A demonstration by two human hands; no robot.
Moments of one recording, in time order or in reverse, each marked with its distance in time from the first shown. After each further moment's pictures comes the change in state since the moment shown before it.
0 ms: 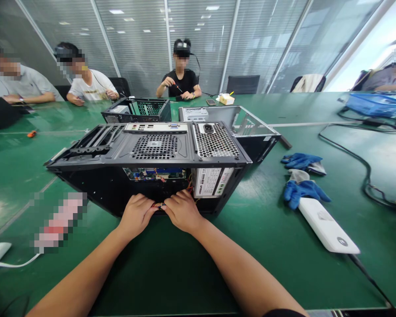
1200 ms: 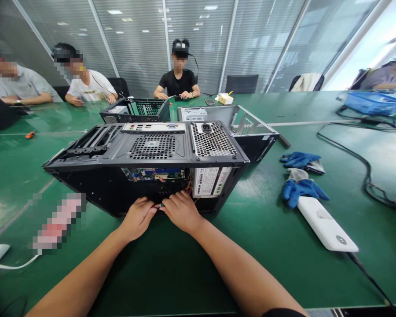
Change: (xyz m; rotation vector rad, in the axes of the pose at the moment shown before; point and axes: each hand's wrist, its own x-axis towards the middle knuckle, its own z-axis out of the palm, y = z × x) left_hand -0.002 -0.001 0.009 -0.160 -0.097 0.021; right_hand -0.001 0.001 0.002 -0.127 0.136 -0.111
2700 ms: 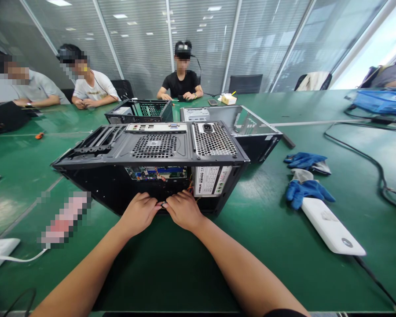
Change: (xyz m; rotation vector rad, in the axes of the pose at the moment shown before) left_hand 0.010 0.011 -0.018 0.352 -0.049 0.070; right_hand 0.001 0.001 0.001 0.093 -0.112 0.089
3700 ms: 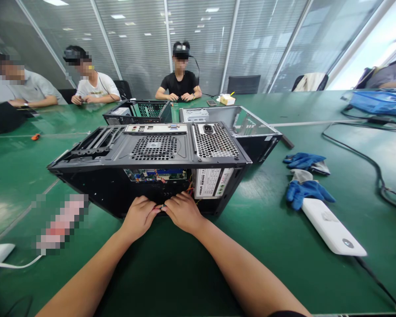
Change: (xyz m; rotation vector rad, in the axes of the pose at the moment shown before) left_hand -0.009 -0.001 0.017 -0.230 0.094 -0.106; right_hand 0.001 0.001 0.000 0.041 -0.017 -0.028
